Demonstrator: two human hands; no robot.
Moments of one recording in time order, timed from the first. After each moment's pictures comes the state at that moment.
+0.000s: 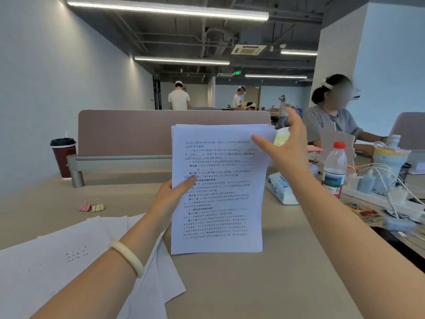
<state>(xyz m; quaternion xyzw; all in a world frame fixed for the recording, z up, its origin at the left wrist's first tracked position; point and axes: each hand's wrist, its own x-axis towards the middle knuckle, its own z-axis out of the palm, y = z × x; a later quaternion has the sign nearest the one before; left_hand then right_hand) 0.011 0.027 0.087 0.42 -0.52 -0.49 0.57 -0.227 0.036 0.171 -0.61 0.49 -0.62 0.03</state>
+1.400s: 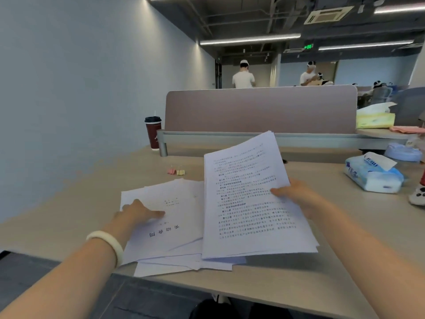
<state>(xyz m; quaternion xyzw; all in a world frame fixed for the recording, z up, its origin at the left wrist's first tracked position) 0.245 0.119 0.007 0.89 -0.38 -0.21 0.17 -0.131 0.032 0.047 -0.59 0.50 -0.35 0.53</state>
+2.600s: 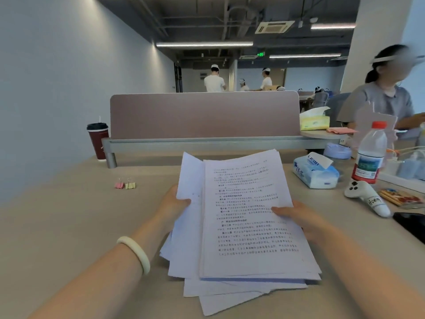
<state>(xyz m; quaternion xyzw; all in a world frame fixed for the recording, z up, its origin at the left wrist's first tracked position) 0.063 0.040 0.028 0.57 -0.51 -0.40 0.51 -0.242 0.023 0.007 -0.49 0.51 -0.39 0.59</state>
